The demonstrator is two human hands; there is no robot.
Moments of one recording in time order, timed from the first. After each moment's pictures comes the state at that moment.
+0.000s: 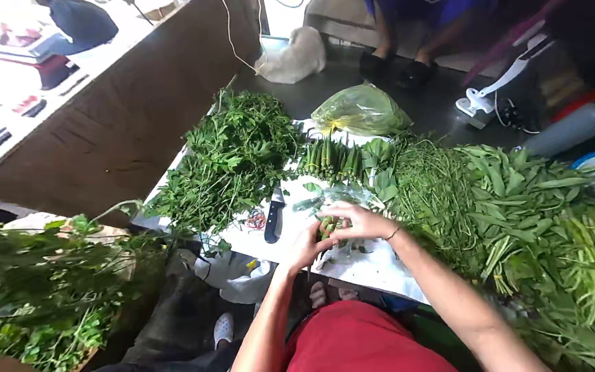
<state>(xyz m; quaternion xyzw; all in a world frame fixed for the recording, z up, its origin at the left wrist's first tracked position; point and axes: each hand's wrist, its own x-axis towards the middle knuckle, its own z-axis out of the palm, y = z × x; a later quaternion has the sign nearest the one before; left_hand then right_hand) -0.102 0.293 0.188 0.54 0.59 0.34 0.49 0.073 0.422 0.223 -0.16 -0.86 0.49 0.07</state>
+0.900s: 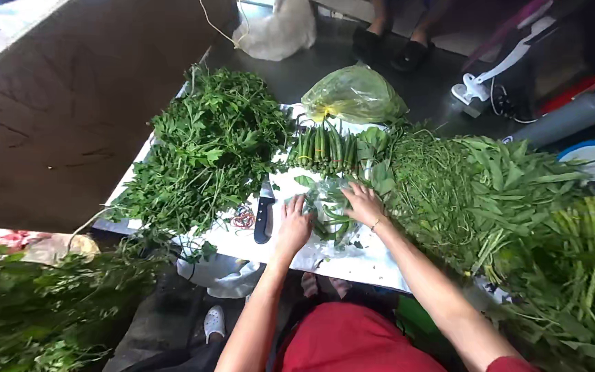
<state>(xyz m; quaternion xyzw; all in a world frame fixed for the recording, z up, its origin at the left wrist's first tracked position) -0.127 0.337 0.131 0.65 0.71 0.09 0.24 0.082 0.465 0.125 -0.47 -0.86 0.22 -0.01</state>
